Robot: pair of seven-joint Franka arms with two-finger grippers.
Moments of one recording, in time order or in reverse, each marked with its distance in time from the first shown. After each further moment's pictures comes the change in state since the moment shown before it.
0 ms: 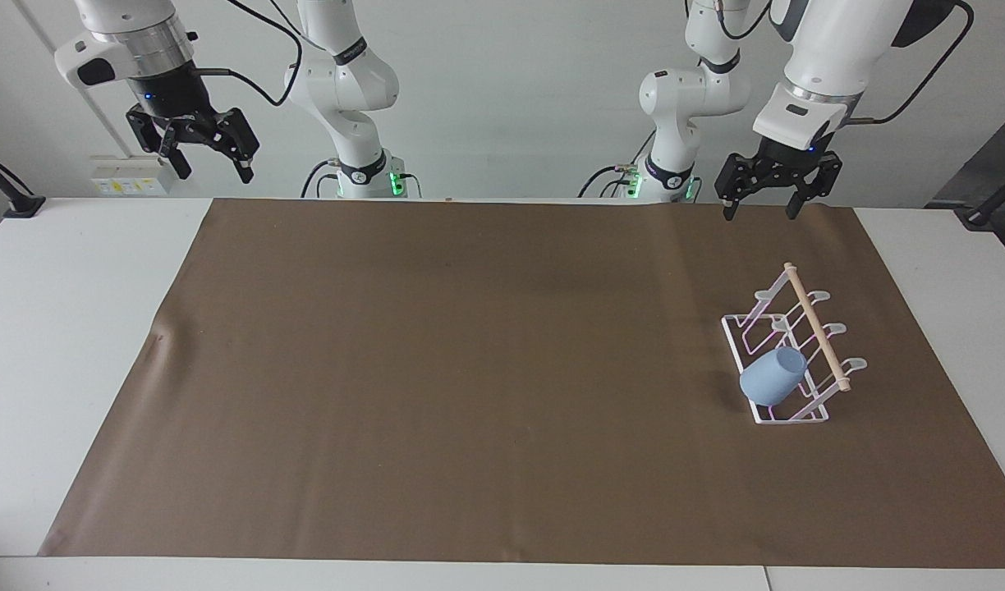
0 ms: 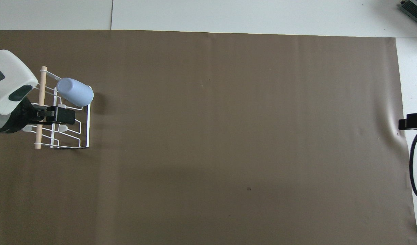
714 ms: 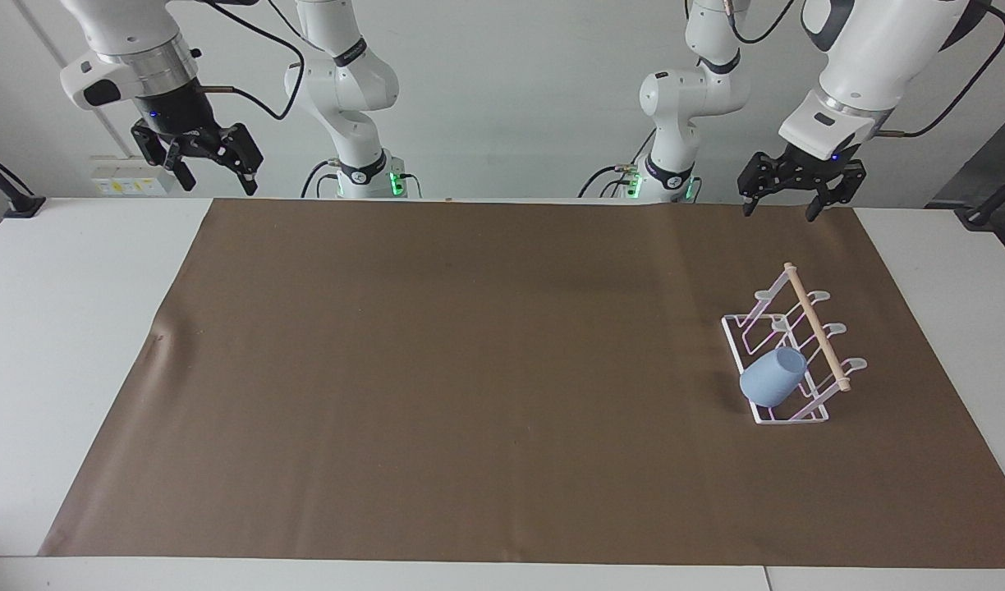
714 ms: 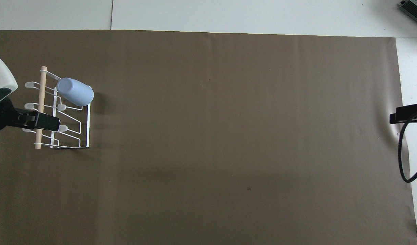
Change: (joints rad) left arm 0.037 0.031 0.040 0.033 -0.034 -0.071 0.152; right arm -0.003 0.090 0.002 0.040 0.000 0.000 0.009
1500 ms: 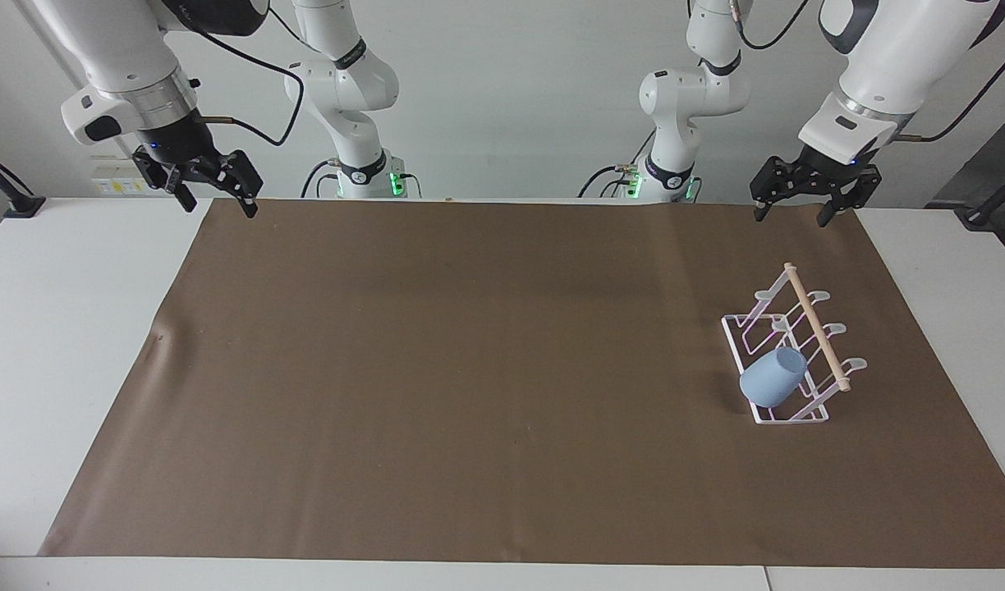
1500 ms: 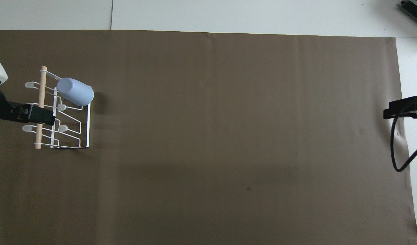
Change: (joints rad) left arm -0.080 0.025 0.090 0.038 -0.005 -0.008 0.003; right arm 0.001 0.027 0.001 0.010 -0.001 0.002 0.005
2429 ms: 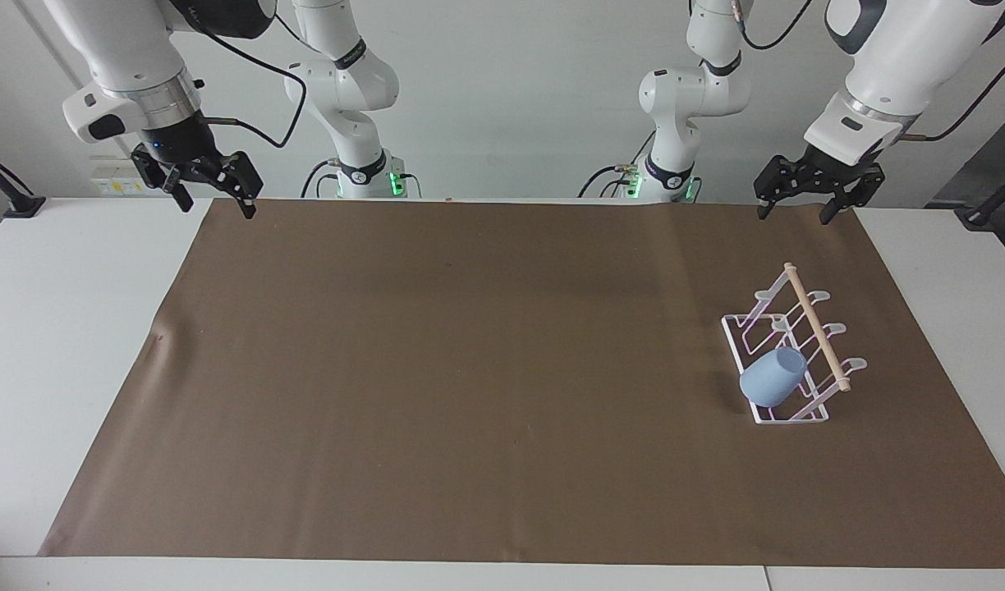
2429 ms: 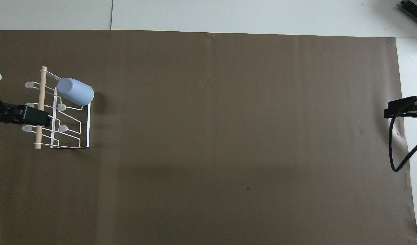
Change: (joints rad) left arm -0.016 0.007 0.044 0.004 0.000 -0.021 0.000; right arm 0.011 -0.001 0.006 0.001 -0.039 0.010 0.004
